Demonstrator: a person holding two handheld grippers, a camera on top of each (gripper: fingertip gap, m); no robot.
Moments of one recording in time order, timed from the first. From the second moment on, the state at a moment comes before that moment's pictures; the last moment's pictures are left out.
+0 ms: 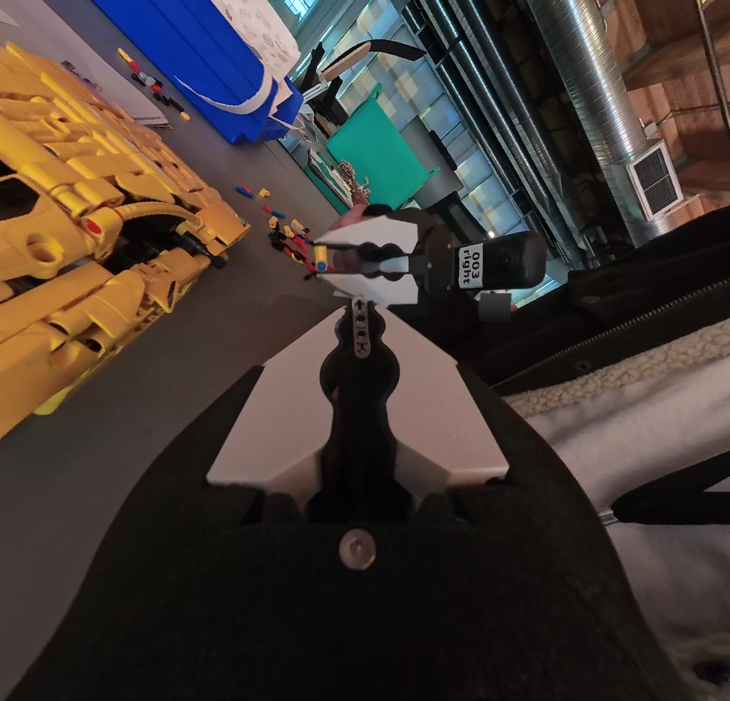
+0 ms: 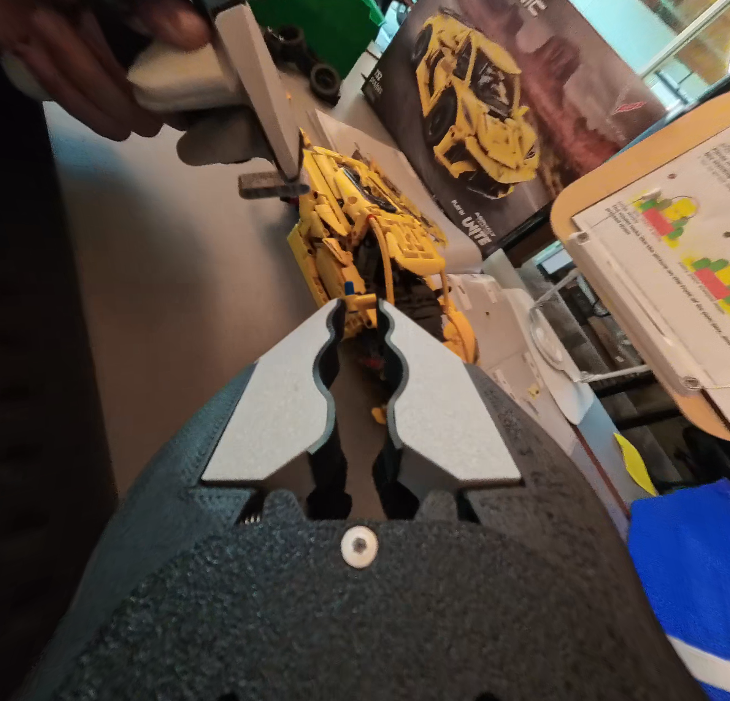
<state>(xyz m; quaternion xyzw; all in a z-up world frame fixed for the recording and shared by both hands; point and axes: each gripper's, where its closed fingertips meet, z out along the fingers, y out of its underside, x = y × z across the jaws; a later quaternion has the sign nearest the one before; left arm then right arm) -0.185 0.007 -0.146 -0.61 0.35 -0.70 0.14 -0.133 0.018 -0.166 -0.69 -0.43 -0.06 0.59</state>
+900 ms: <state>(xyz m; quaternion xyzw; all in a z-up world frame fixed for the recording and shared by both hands) -0.177 0.008 -0.171 -0.65 0.40 -0.63 0.16 -0.170 0.014 -0.180 -0.70 -0.44 -0.02 0.56</state>
